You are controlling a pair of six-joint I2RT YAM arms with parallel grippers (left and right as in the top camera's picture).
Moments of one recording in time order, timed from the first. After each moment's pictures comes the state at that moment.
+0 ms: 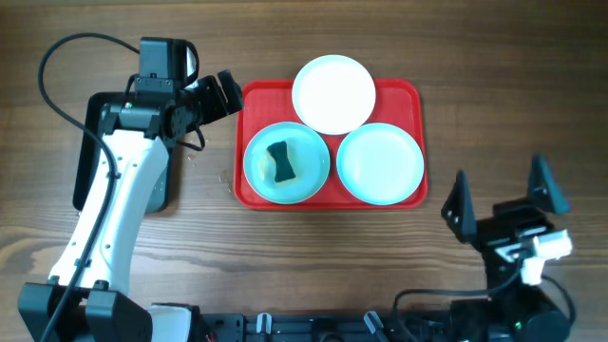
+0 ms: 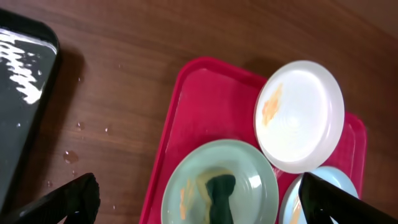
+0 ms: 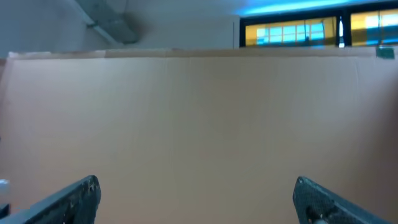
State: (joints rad) left arm -0.11 1.52 1.33 -0.77 0.11 -0.47; right arm 0.04 0.19 0.17 0.68 -0.16 0.03
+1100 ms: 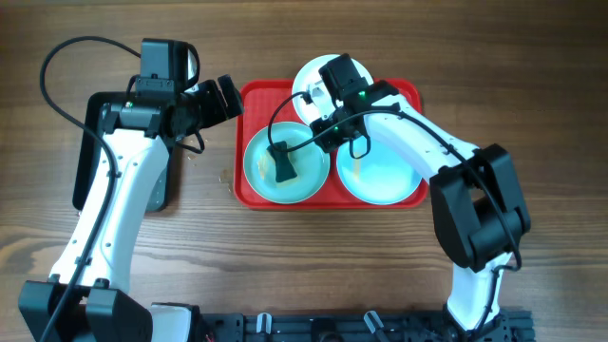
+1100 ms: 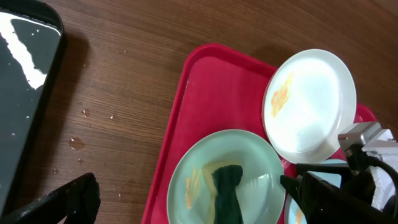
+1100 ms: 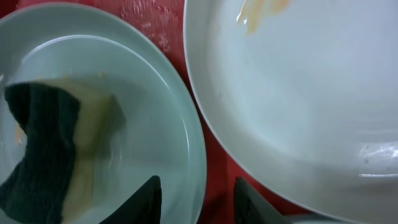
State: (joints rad) left arm -0.11 1.52 1.33 -0.81 0.11 -0.47; right arm 0.49 2.05 1.48 -0.70 -0.19 -0.06
